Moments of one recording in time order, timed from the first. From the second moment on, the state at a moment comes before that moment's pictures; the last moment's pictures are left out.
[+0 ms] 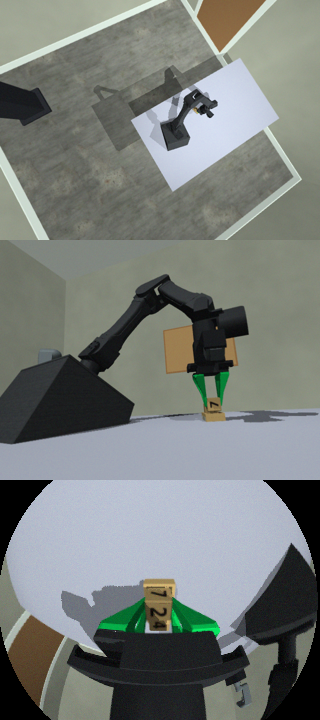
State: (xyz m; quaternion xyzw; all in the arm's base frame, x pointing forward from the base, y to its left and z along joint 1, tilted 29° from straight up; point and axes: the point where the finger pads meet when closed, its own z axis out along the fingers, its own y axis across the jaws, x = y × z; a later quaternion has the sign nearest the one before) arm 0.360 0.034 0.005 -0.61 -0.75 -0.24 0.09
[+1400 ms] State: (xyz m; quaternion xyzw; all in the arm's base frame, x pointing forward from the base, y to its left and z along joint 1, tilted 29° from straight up) arm 0.358 0.036 0.003 -0.61 -0.75 -0.24 0.10
